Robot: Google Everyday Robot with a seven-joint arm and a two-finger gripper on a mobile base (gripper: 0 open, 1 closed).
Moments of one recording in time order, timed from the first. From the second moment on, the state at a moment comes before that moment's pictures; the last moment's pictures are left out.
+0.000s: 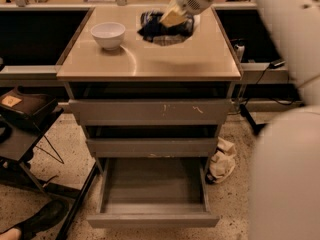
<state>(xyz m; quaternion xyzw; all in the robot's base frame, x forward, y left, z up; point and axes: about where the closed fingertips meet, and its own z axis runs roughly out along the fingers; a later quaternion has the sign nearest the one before) 0.756 -0.036 0.965 -0.59 0.70 0.07 0.39</state>
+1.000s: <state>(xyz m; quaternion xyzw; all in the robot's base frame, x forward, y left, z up) 0.661 -0.053 1.091 -0.53 0.67 0.04 0.51</state>
